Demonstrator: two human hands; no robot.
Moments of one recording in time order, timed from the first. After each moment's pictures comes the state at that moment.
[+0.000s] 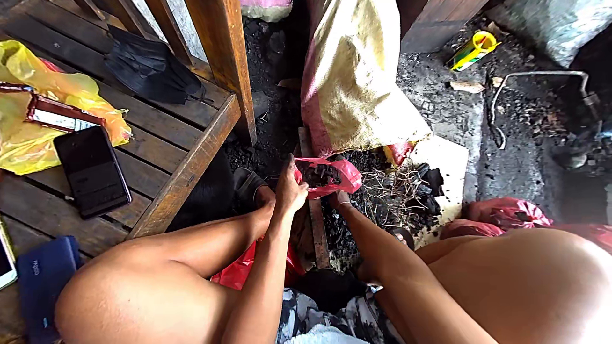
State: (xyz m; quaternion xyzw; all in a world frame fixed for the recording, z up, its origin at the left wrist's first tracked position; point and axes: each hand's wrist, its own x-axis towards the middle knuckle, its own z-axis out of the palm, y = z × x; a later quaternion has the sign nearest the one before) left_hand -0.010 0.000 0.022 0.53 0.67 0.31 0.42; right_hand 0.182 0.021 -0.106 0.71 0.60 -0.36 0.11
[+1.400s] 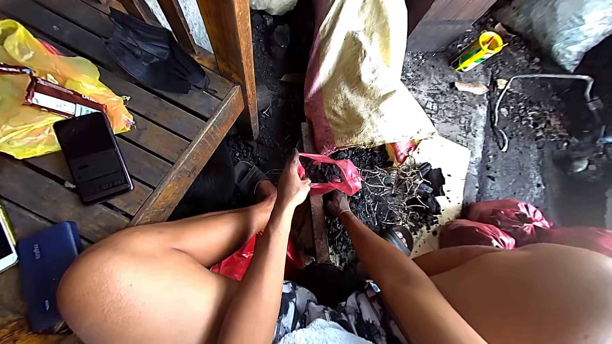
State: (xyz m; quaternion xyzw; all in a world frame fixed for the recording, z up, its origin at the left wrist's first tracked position) left_hand -0.013 -0.002 0.015 0.55 0.65 0.31 0.43; right_hand 0.185 -0.011 -0.125 0.71 0.60 -0.37 0.04
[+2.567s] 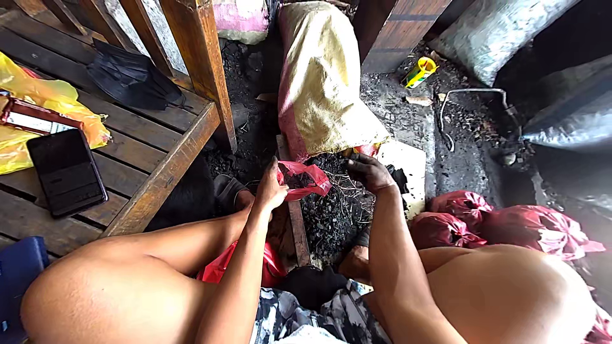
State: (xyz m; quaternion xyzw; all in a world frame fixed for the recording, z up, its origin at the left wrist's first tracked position) left_hand -0.009 -0.001 0.020 0.60 0.62 0.28 0.41; right_hand 0.298 0.026 0.040 0.55 0.47 -0.56 -0.39
